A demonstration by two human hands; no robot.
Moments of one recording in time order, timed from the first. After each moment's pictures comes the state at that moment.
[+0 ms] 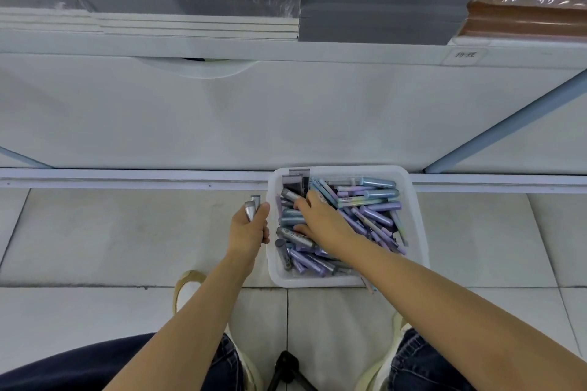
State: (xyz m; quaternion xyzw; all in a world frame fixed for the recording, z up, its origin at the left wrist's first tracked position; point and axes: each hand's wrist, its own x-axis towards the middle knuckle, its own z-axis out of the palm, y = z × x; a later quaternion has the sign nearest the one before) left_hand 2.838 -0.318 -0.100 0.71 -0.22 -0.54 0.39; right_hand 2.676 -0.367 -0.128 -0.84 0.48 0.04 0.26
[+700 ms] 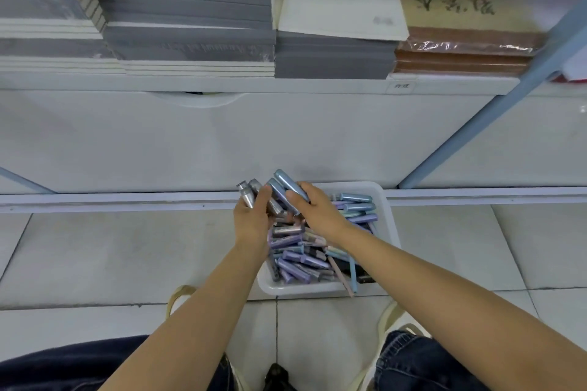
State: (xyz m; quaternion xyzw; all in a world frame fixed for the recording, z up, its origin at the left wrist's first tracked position) left_hand 2.794 -0.339 -0.024 0.61 -0.13 -0.54 0.56; right_hand 2.672 -0.371 -0.040 -0.57 0.51 -0.26 0.59
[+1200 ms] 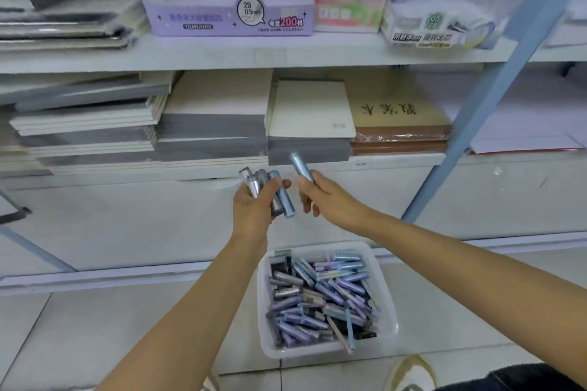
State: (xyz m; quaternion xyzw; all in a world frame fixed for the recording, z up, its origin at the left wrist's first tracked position) left_hand 2.792 -0.373 0.124 0.53 -0.32 -0.51 0.60; right_hand 2.646 -0.403 0.135 -0.69 0.46 -0.26 0.49
